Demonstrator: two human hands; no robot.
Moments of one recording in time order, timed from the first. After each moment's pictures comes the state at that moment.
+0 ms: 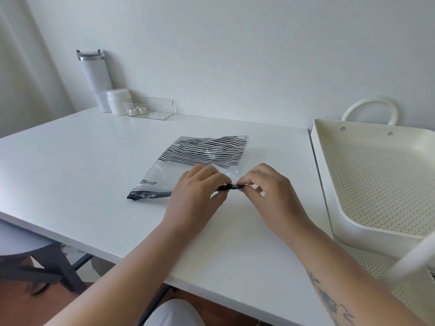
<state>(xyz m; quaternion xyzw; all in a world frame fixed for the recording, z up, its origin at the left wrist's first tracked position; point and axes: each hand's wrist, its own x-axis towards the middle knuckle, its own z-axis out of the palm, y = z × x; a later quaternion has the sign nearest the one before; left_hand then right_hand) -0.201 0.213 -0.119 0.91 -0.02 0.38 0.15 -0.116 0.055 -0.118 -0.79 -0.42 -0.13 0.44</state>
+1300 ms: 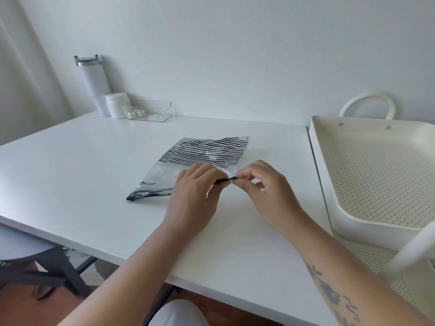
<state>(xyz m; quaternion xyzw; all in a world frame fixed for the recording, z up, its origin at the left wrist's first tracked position) -0.200 0.211 -0.121 0.90 -0.02 0.39 0.18 -0.118 0.058 -0.117 -0.74 -0.40 -0.07 0.54</state>
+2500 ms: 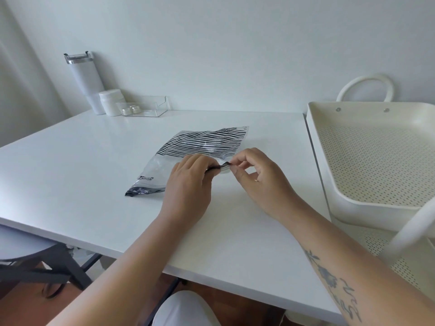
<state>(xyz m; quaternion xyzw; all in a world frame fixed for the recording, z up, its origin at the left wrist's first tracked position) -0.198 0.210 -0.120 0.90 0.00 0.39 0.19 -0.120 0.061 -0.119 -0.73 -0.40 -0.05 0.55</state>
